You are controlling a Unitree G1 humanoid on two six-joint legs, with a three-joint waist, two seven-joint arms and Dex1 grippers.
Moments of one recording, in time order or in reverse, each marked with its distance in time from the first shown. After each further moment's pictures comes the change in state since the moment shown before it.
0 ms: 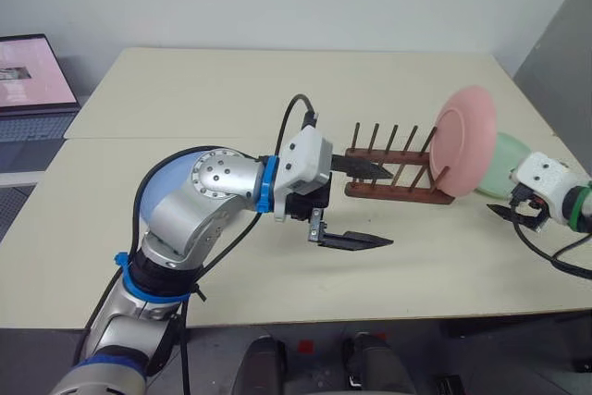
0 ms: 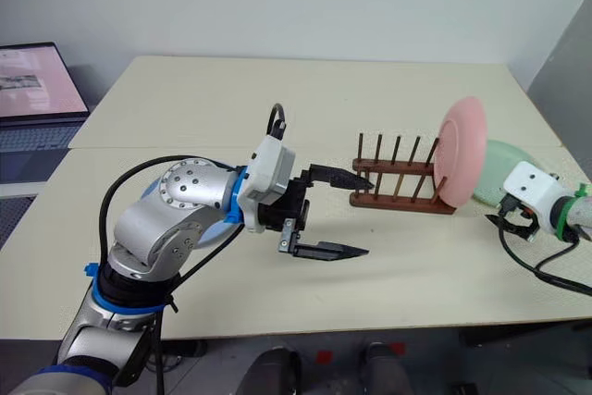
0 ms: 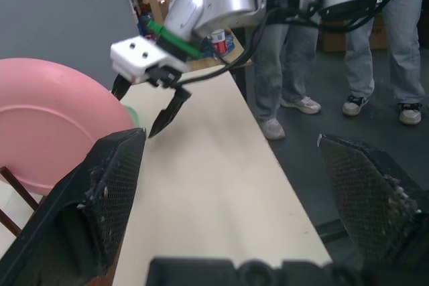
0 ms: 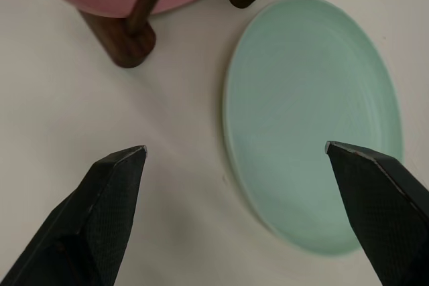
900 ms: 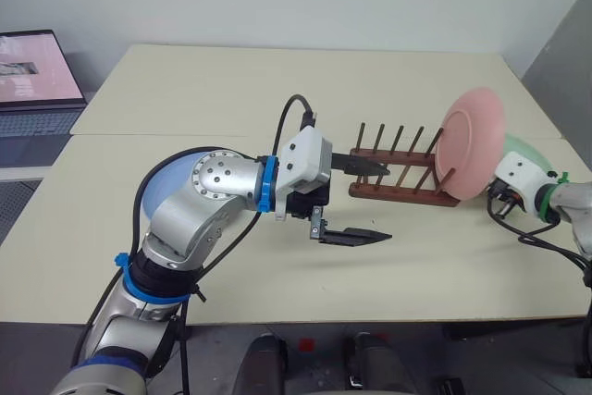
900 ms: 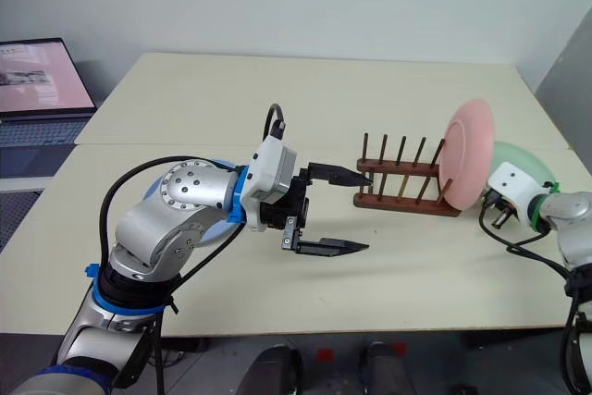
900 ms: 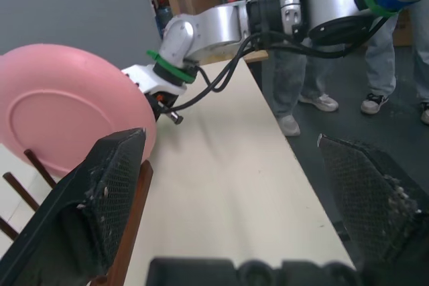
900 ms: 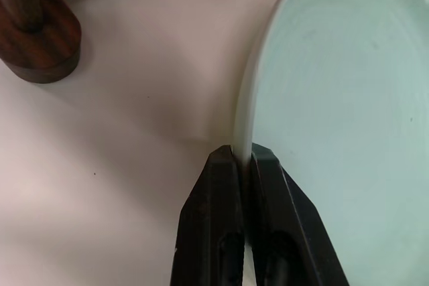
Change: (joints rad) left arm 0.017 0.020 0.000 0.007 0.020 -0.012 0.021; right arm -0.152 0.140 0.005 0.269 -0.146 -0.039 0.009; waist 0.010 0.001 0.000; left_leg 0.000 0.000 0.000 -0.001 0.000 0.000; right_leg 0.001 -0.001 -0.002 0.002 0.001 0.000
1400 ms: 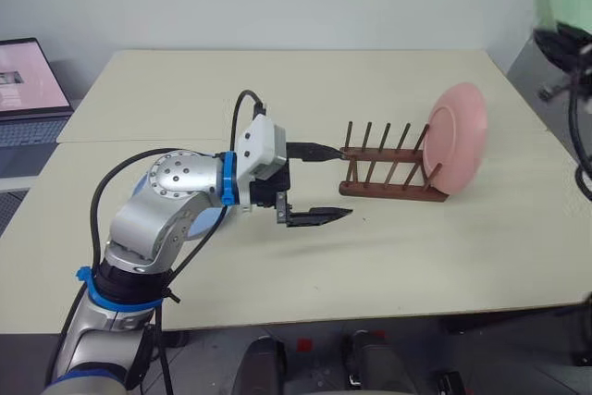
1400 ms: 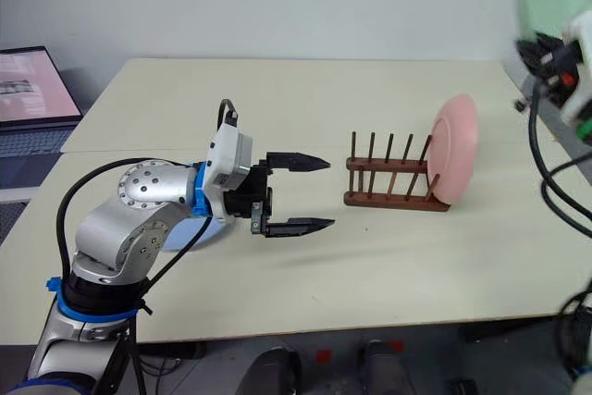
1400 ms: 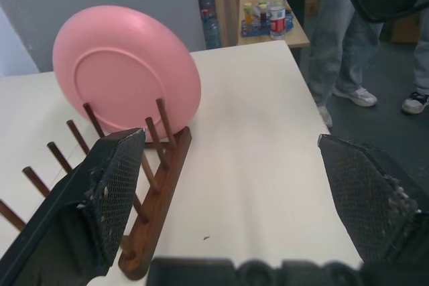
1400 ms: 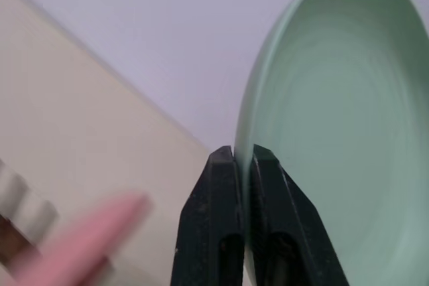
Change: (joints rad) left arm 0.081 0.100 0.147 0.020 -0.012 0.006 0.012; right arm -0.206 0.125 -0.397 -0.791 0.448 0.425 -0.145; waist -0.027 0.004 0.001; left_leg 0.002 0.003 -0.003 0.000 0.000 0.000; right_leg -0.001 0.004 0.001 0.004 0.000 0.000
